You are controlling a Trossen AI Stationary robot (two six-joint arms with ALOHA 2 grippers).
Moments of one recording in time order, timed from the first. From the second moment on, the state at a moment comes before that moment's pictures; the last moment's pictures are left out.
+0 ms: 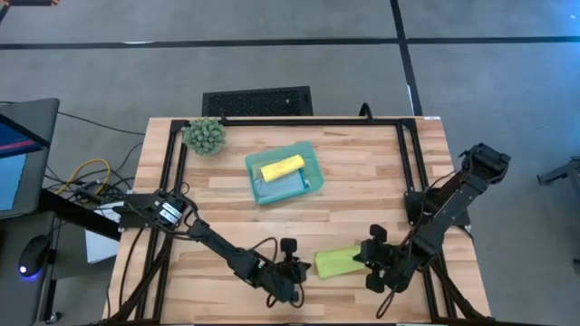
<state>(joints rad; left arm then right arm) -0.56 2.20 1.37 0.04 -0.68 -0.18 0.88 1.43 0.76 -0.41 0.51 0.96</state>
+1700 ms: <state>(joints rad) -0.40 2.28 1.27 0.48 -0.37 -0.12 0.93 1.42 0.76 -0.64 0.50 1.20</state>
